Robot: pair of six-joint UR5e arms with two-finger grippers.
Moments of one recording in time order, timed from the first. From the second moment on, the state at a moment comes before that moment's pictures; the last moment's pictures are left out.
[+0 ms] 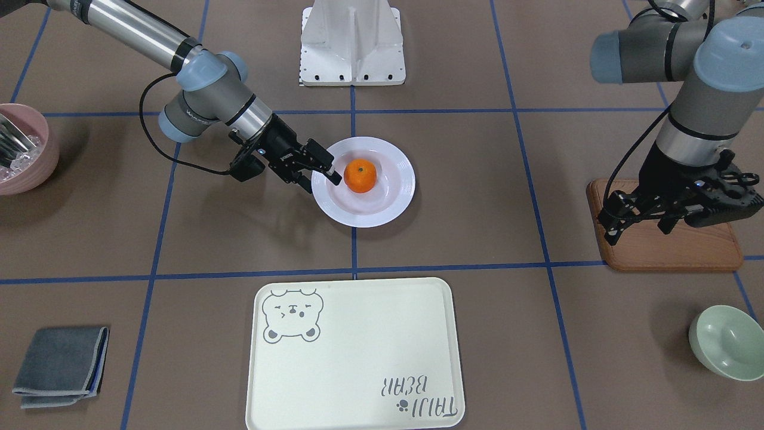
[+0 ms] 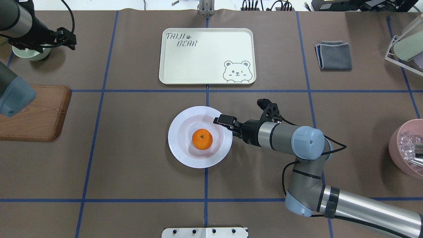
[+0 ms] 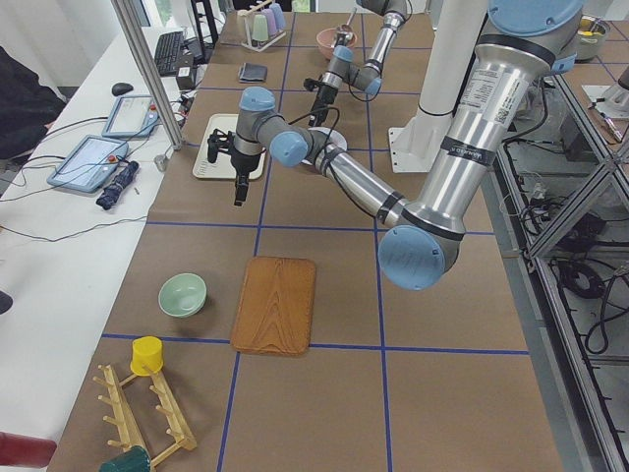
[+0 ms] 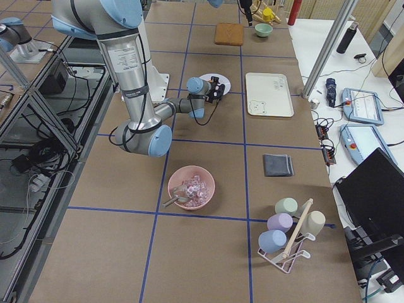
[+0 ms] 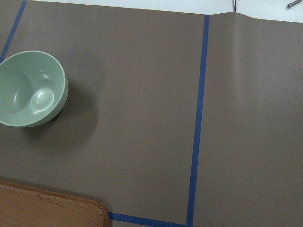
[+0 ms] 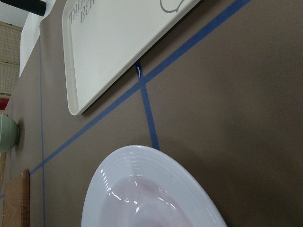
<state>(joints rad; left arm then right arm) -1.06 -1.95 -1.79 -1.66 -1.95 -0.93 0.41 -1.14 1.45 -0.34 1.59 1.79</state>
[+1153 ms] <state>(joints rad) -1.06 -1.94 -1.78 -1.66 -1.95 -0.93 0.35 -1.10 1.43 -0.34 1.52 1.83</state>
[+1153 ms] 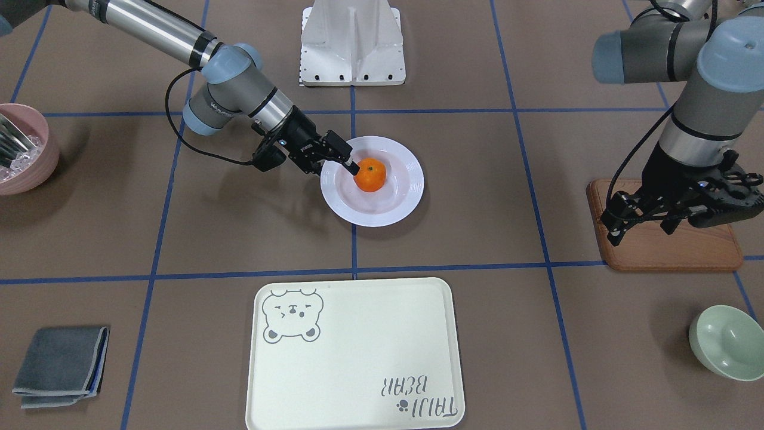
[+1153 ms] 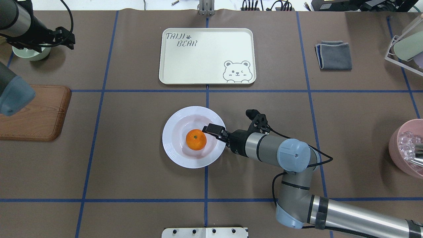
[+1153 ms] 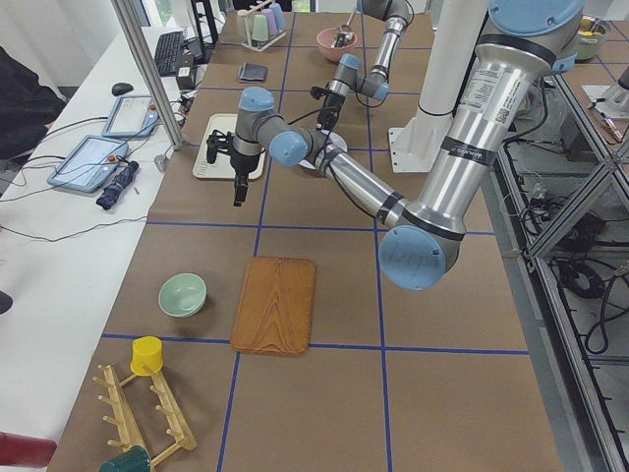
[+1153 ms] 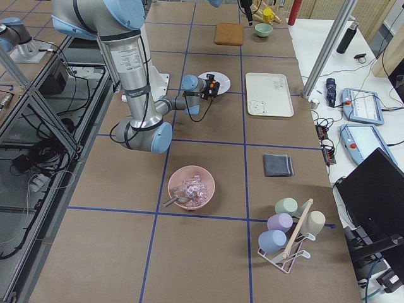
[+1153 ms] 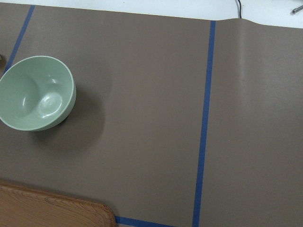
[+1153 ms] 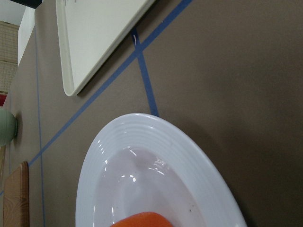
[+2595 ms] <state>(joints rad) -1.06 -1.94 -1.79 -1.65 -1.95 -0.93 0.51 -1.02 1.44 -0.34 1.50 1.98</state>
